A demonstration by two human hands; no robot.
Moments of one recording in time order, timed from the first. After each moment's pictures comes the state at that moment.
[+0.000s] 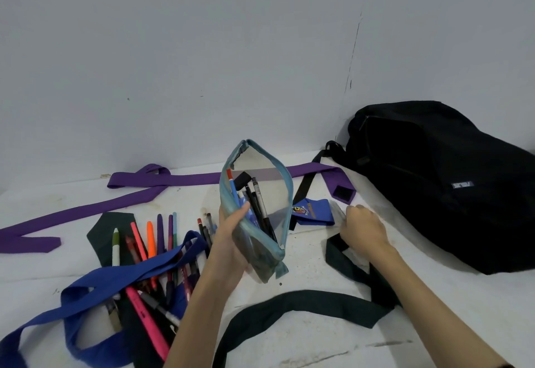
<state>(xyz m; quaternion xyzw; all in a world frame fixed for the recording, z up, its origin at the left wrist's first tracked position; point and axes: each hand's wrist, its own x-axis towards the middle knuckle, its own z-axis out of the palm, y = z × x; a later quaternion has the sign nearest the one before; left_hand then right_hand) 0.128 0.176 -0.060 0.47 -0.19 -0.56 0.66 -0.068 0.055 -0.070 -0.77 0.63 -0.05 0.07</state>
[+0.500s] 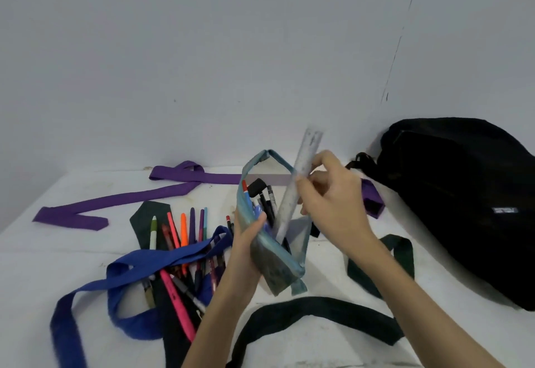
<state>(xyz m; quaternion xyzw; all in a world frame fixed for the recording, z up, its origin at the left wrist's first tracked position) 0.122 0.204 -0.051 0.50 -0.13 -0.51 0.68 0.010 0.139 0.040 -0.77 0.33 -0.44 0.33</state>
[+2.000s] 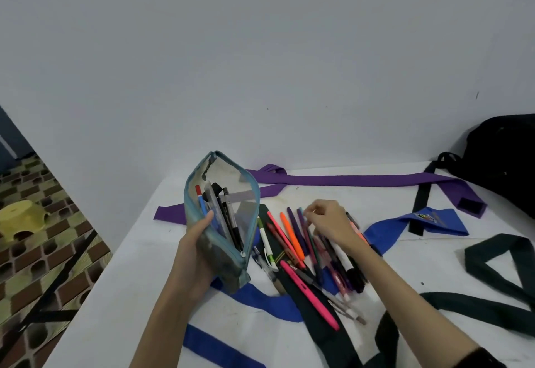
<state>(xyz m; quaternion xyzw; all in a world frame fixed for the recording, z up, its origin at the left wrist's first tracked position) 0.334 0.368 -0.013 0.54 -0.15 -0.44 0.70 0.185 0.176 -0.048 -0.76 0.43 -0.23 0.43</state>
